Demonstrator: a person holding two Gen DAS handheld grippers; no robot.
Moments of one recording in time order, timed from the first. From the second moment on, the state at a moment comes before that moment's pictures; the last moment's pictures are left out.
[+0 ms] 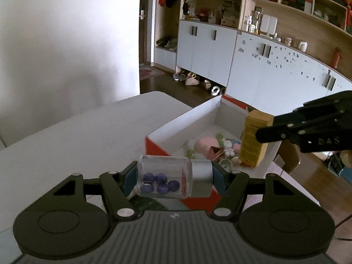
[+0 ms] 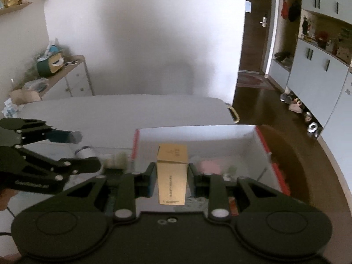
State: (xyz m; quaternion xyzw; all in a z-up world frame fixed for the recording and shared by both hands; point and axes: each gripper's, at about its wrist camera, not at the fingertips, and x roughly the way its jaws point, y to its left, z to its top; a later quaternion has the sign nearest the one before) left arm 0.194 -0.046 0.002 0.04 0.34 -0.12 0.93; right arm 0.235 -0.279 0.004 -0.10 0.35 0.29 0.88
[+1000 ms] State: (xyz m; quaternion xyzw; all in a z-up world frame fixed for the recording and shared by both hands) left arm 0.303 -0.191 -0.090 0.08 0.45 -0.12 0.88; right arm 0.348 -0.343 -0.077 -0.10 0.43 0.28 0.85
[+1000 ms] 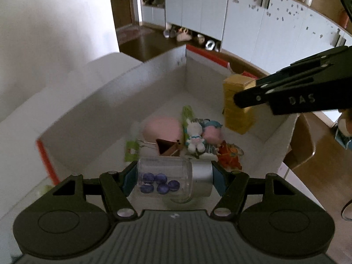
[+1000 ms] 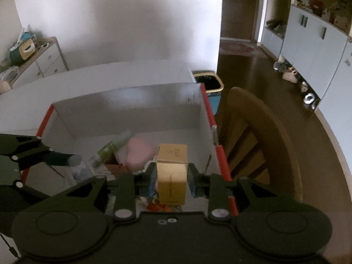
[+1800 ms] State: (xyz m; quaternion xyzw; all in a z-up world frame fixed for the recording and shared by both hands) left arm 0.356 -0.204 -0.127 0.05 0.56 -0.06 0.82; right arm 0.369 -0.331 -0.101 -0.14 0.45 0.31 0.83
